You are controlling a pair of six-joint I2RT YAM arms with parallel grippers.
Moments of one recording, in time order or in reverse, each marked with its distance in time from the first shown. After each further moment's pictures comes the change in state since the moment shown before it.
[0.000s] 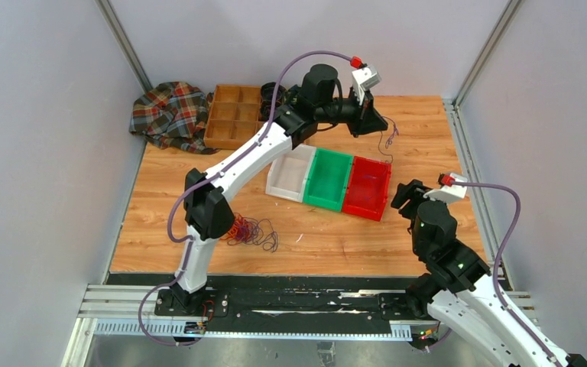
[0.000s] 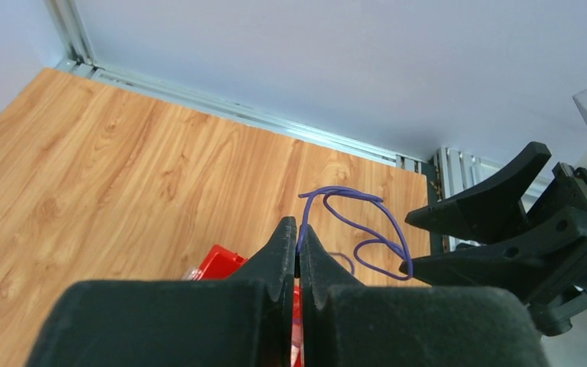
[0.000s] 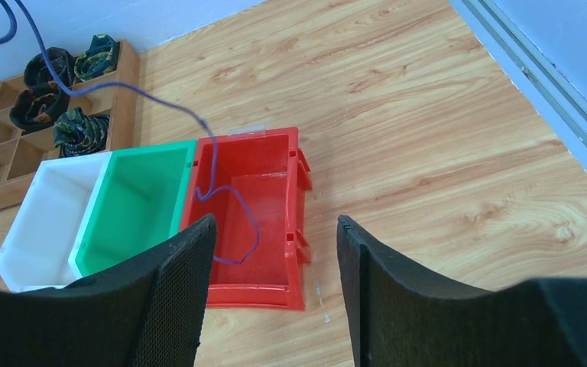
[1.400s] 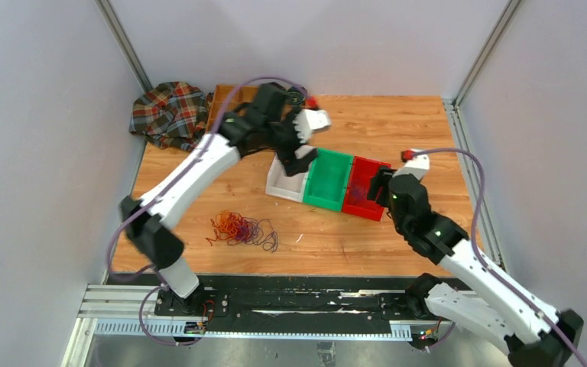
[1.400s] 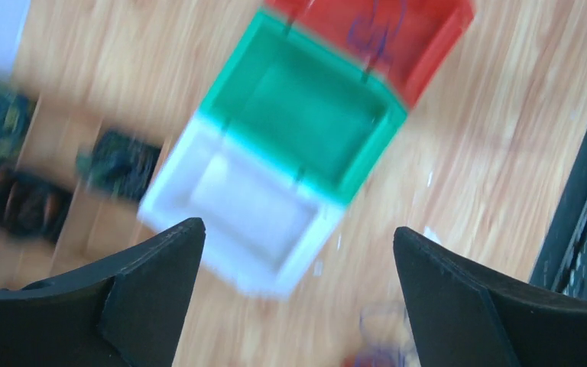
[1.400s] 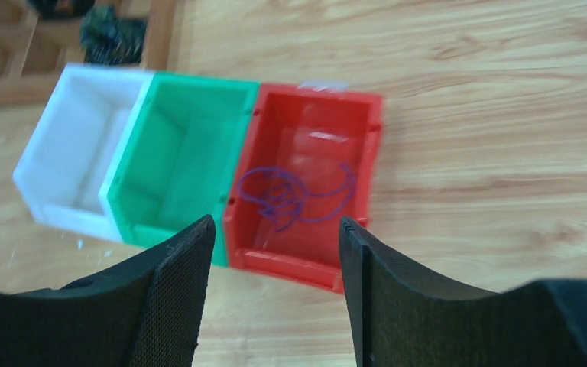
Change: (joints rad) left arm 0.063 -0.332 -0.335 -0.595 -0.322 0.600; right arm 0.020 0.276 0.141 -0.008 -0.166 -0.024
